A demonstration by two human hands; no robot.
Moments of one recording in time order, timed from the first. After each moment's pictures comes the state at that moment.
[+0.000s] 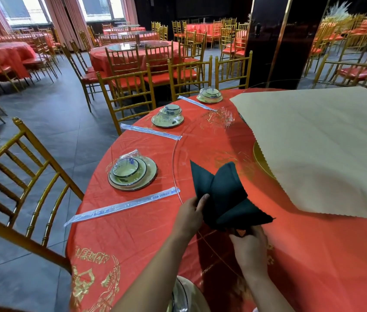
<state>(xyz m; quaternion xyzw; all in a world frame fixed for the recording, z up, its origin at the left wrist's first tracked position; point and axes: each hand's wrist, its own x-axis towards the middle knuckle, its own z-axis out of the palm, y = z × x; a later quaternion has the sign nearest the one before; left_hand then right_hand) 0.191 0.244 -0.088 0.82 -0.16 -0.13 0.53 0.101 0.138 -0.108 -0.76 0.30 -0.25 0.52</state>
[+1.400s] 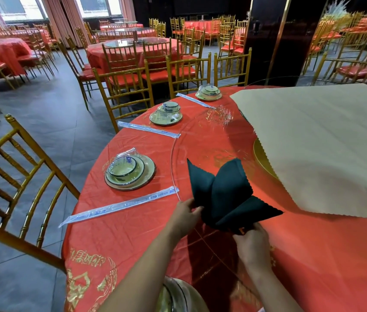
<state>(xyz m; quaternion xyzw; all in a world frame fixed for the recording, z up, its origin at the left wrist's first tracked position) 0.205 0.253 -0.096 0.83 -0.19 -0.18 0.48 0.090 0.137 -0.110 -0.80 0.32 -0.21 0.46</state>
